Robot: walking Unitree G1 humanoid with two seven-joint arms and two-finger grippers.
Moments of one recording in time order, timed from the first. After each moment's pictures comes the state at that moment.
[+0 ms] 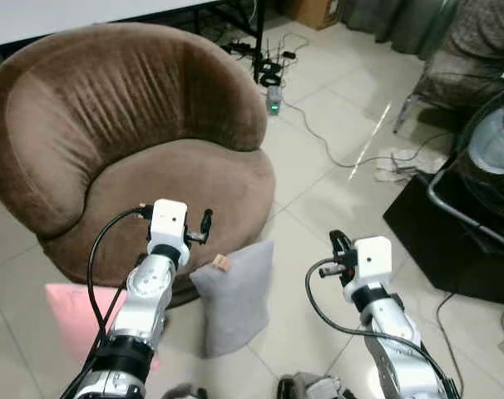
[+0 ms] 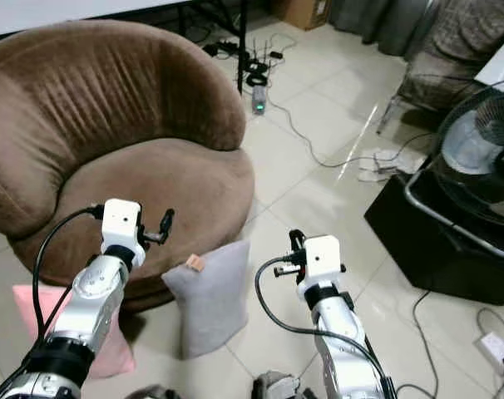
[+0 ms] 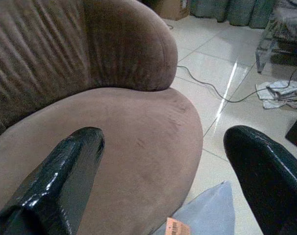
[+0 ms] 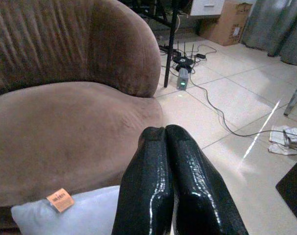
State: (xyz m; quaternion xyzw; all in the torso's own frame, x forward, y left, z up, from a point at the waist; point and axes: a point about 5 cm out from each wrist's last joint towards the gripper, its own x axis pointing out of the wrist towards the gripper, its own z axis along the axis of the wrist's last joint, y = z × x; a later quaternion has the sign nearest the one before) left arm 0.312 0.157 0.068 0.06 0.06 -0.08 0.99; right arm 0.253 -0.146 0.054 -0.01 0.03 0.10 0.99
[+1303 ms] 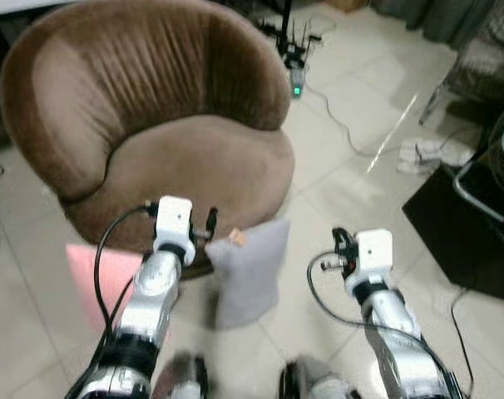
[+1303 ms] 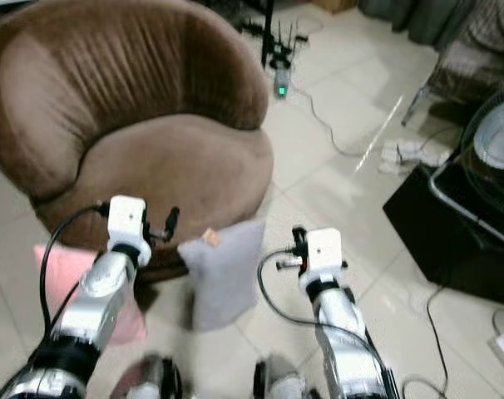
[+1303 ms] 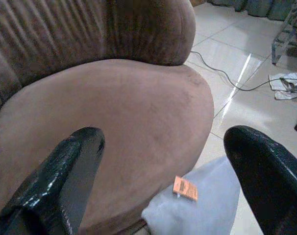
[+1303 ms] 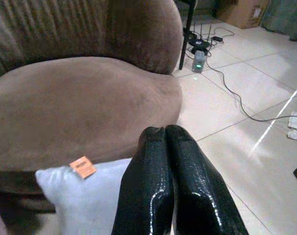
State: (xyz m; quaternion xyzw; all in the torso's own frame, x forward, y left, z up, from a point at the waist) left arm 0.315 0.155 0.069 0.04 0.06 -0.07 0.99; right arm 0.263 -0.147 0.058 -0.01 0.04 0.09 1.00
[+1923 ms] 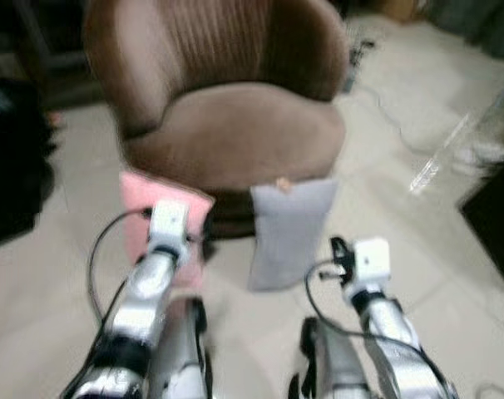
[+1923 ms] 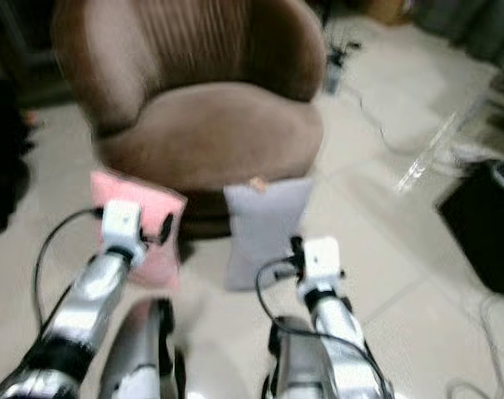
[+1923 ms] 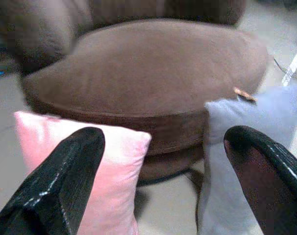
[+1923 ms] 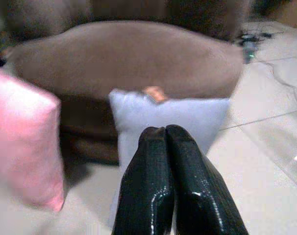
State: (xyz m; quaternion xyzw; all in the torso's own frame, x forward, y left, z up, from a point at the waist) left arm 0.316 0.156 0.072 0.05 0.06 -0.08 0.99; right arm 0.253 -0.146 0.050 -0.02 0.06 0.09 0.99
